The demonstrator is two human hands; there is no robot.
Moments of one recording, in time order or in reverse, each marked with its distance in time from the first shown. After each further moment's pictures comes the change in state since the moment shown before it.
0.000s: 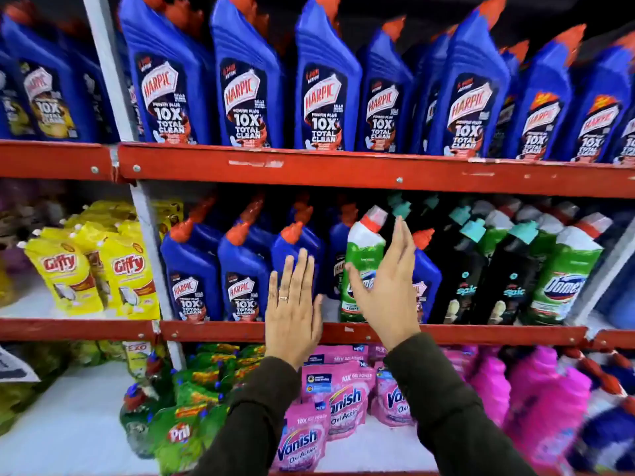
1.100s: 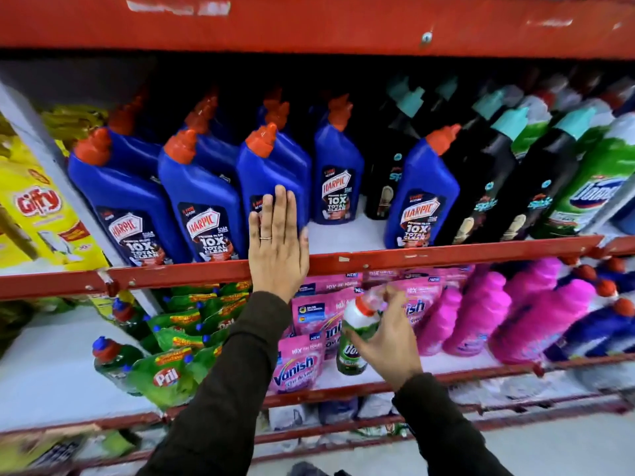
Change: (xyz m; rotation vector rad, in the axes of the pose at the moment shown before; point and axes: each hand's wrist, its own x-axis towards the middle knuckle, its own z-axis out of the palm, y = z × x) left_hand -0.021 -0.021 0.080 0.034 0.064 -0.005; right_hand -0.170 0.110 0.046 0.035 -0.392 0.423
